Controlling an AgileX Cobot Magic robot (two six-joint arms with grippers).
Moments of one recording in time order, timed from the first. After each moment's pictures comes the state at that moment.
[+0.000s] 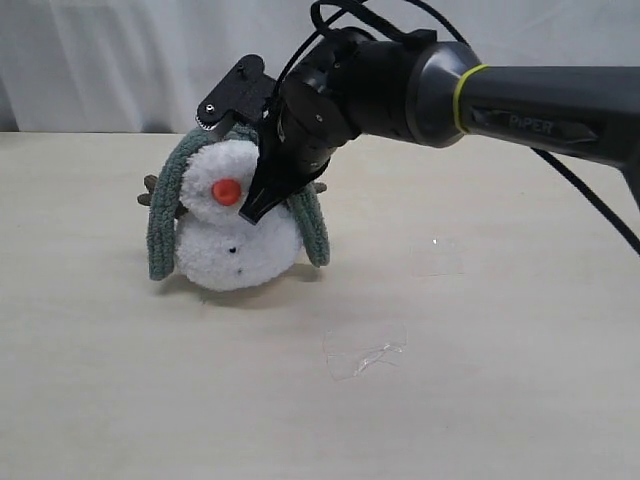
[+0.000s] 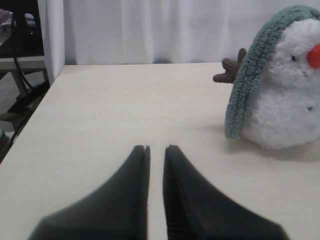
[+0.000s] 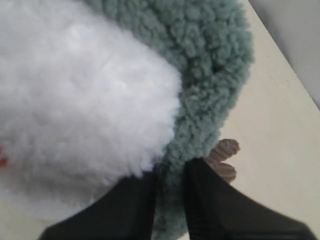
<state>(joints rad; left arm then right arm) -0.04 0.00 0.00 -0.04 0.34 0.06 0.68 2.08 -1.71 -0.38 0.68 -0.09</state>
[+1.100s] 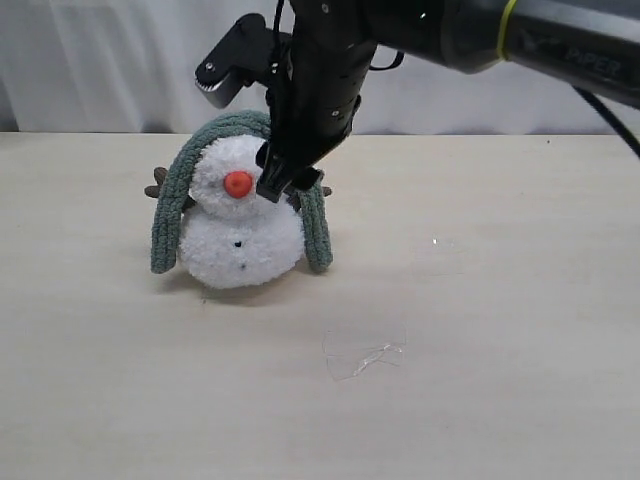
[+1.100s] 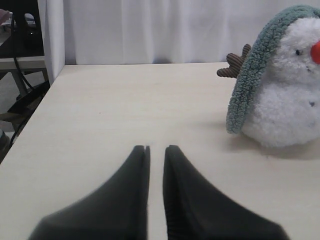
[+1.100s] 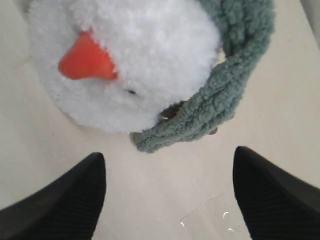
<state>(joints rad) -0.04 0.00 0.00 -0.04 0.34 0.06 0.68 2.02 -1.89 -0.22 1.09 -0.33</state>
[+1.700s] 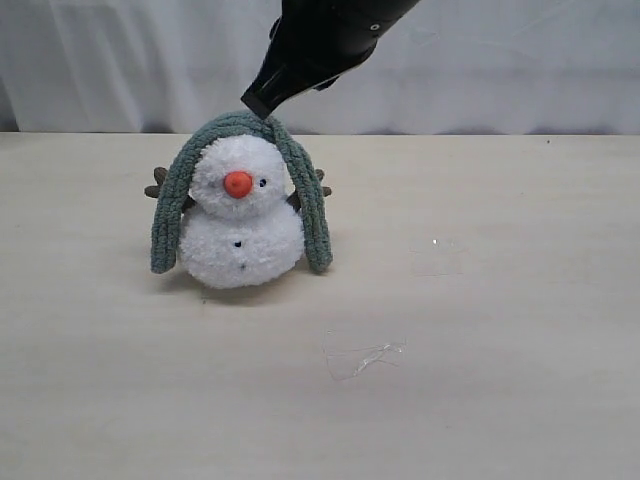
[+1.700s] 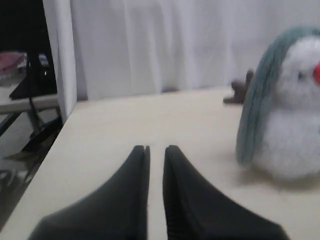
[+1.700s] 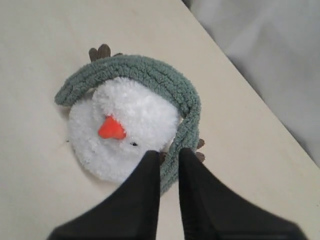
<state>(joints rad) -0.04 0.00 0.00 0.01 0.22 0.09 0.68 1.74 -1.74 -0.12 0.89 -0.26</state>
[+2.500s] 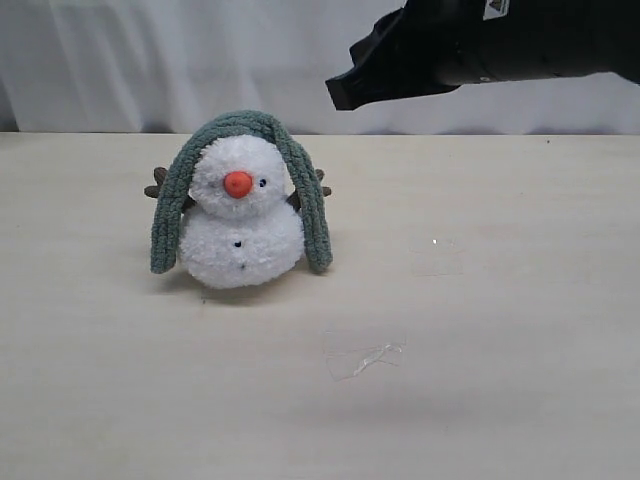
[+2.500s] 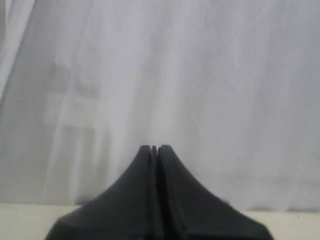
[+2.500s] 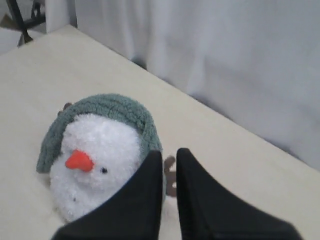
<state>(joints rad) -0.04 0.49 -0.27 0.50 -0.32 -0.71 0.54 1.43 -1.20 0.00 0.30 -0.15</state>
